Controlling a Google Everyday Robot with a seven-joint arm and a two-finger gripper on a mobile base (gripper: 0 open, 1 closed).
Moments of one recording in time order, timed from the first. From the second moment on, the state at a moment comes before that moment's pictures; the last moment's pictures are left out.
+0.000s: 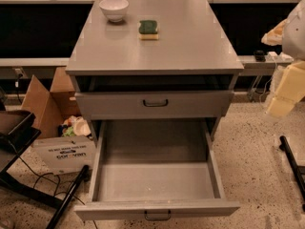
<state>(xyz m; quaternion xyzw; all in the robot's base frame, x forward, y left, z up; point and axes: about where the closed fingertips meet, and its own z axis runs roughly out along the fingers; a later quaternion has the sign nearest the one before) 0.438 -0.217 0.976 -0.60 0.78 -0.03 0.16</state>
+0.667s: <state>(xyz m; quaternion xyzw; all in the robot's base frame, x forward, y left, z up) 0.458 -0.212 0.971 -0.60 0.78 -0.03 0.19</state>
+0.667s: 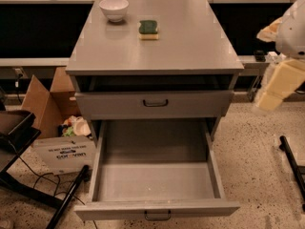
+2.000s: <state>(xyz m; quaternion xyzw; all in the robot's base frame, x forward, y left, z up) 0.718 -0.128 0.955 -0.40 0.83 0.06 0.39</state>
